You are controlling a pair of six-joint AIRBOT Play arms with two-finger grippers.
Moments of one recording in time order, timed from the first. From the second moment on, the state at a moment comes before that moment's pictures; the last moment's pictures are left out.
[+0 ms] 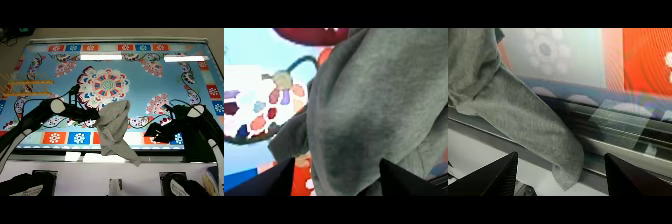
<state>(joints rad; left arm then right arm) -0.45 -1.31 1.00 1.06 -0.87 -1.75 -0.09 -1.12 0.71 -0.97 1.41 1.42</state>
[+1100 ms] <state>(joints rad) -0.51 -1.44 1.08 0.97 -0.86 -1.62 0.29 -1.16 0.55 -0.95 1.20 1.41</state>
